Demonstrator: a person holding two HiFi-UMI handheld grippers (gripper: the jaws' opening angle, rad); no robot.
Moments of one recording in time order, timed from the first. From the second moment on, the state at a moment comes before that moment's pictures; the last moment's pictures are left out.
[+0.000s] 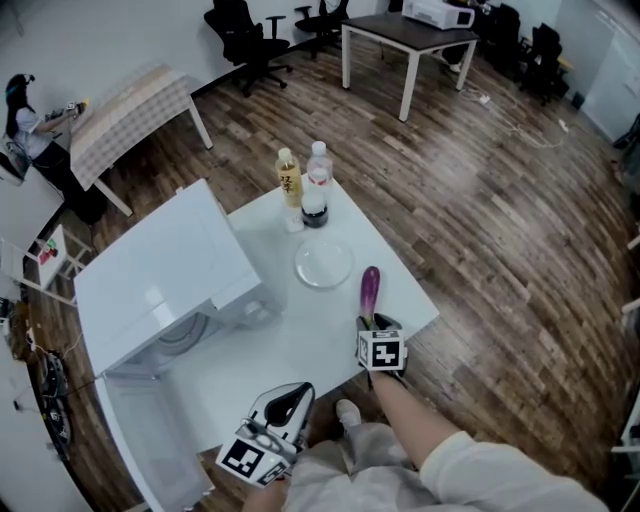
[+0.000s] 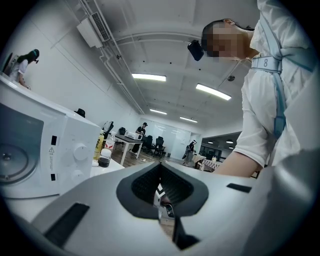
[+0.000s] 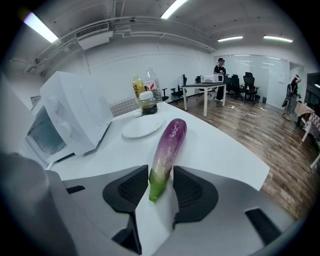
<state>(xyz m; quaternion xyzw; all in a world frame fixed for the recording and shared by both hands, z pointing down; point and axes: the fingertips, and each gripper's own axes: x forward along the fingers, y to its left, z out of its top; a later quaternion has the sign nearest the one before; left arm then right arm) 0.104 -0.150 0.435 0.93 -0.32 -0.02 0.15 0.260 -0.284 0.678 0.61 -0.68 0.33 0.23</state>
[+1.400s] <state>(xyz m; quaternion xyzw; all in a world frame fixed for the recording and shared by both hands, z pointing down) 0.011 -0.118 0.435 0.89 -0.42 -0.08 0.15 0.108 -0.184 0.603 0.38 -0.85 0.30 0.22</state>
